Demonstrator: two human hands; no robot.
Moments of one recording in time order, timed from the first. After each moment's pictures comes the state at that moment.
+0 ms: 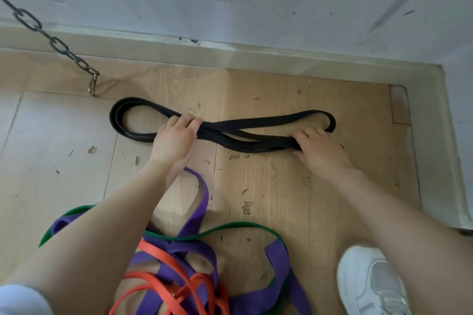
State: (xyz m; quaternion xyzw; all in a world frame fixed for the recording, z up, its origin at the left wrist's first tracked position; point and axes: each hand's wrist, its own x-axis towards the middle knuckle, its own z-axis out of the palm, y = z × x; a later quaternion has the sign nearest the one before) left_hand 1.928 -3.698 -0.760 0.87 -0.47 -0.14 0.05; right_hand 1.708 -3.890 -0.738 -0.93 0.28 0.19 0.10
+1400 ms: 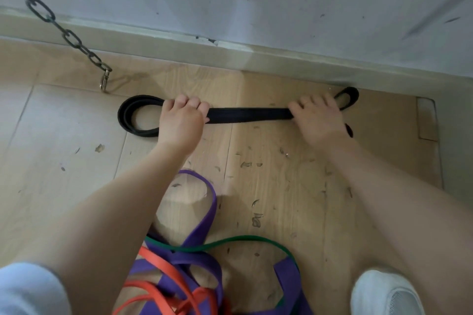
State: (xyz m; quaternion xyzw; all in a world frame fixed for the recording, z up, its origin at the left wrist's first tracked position) left_hand 1.956 -3.722 -0.759 0.89 -0.45 -0.05 -0.04; right_hand 1.786 -3.914 -0.742 -0.96 0.23 0.16 -0.07
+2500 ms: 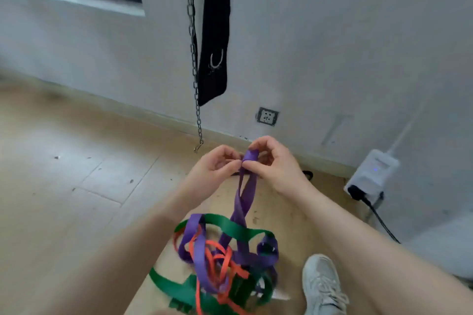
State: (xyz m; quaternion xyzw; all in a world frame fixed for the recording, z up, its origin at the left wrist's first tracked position) left_hand 1.757 -3.523 -0.410 0.67 -0.31 -0.26 0.62; right_hand 1.665 -3.658 -0.374 -0.83 0.14 -0.14 0.52
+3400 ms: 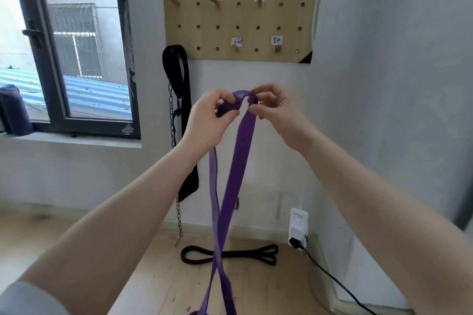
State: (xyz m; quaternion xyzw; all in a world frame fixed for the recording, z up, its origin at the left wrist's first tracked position) left_hand 1.627 -3.495 -0.081 0.63 -0.48 0.18 0.58; right_hand 1.523 -3.616 -0.060 -0.78 0.00 -0.39 0.49
